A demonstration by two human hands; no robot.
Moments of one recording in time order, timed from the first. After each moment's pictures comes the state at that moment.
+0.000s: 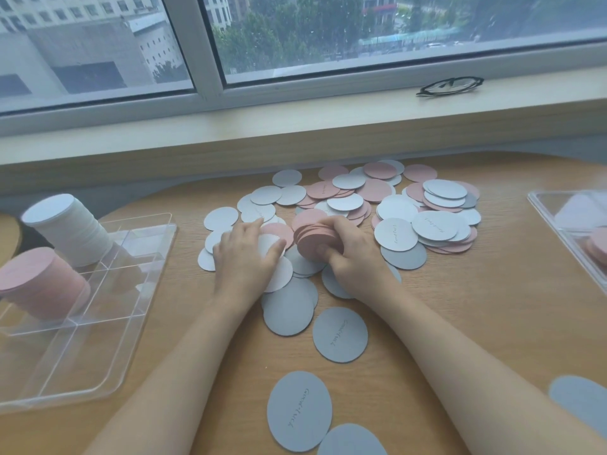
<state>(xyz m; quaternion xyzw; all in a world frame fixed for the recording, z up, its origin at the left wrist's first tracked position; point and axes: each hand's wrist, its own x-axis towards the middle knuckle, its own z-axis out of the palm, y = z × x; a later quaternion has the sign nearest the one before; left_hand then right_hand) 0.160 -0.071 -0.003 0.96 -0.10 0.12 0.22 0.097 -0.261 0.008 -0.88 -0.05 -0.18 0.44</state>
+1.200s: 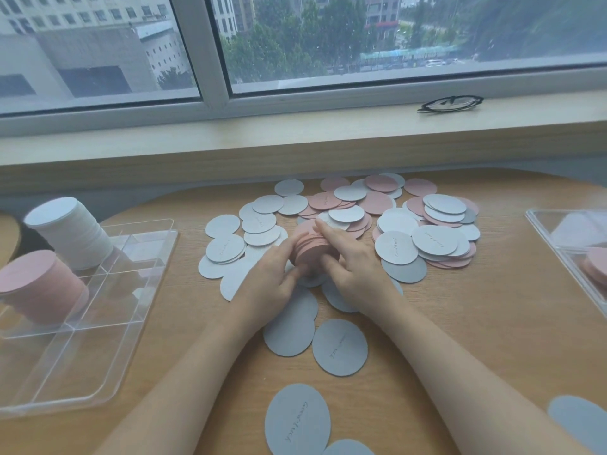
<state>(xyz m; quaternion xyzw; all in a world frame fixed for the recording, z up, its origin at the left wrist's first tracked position) 0.140 -0.082 0.000 0.86 -0.31 0.01 0.40 0.098 -0.263 0.008 -0.88 -0.08 -0.15 0.44</state>
